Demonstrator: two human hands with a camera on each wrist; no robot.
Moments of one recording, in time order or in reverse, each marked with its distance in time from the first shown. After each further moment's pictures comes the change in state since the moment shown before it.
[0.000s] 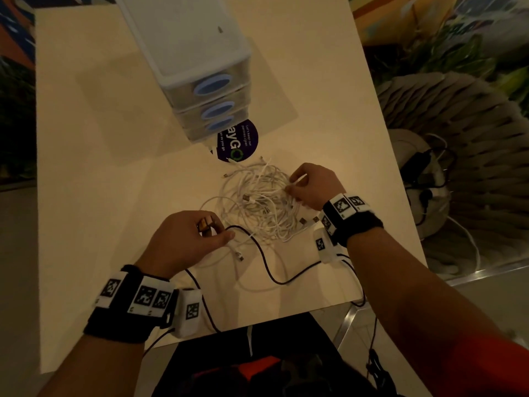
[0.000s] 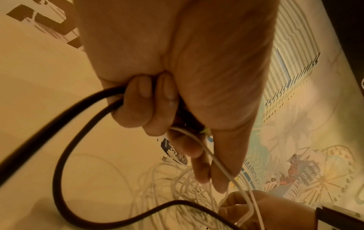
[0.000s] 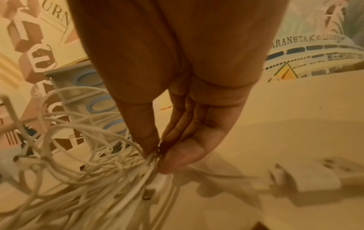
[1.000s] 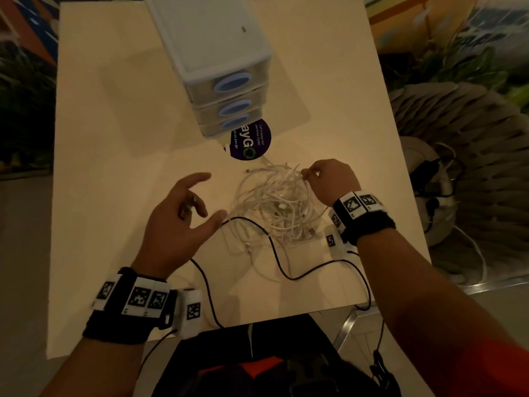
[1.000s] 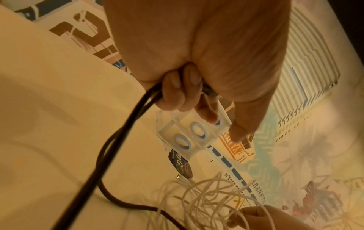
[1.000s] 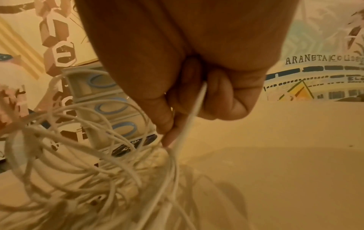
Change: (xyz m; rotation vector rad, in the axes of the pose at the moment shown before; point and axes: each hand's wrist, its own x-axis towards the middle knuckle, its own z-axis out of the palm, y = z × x) left_hand -0.023 0.003 -0.019 -0.280 0.320 0.135; right_hand 0.001 -0.017 -0.009 -0.345 0.133 -0.078
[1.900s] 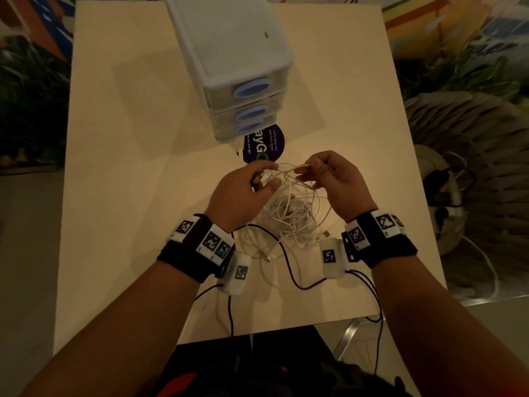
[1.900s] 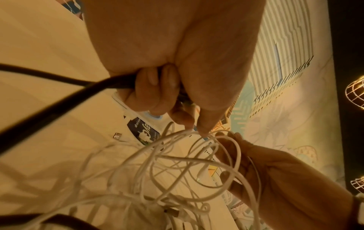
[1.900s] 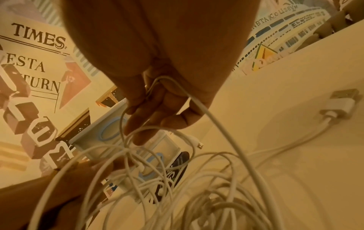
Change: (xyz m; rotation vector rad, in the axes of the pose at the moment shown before) left_hand 0.083 0.001 0.064 0.103 -0.129 0.051; right_hand -0.024 -0.033 -0.006 0.998 0.020 -0.204
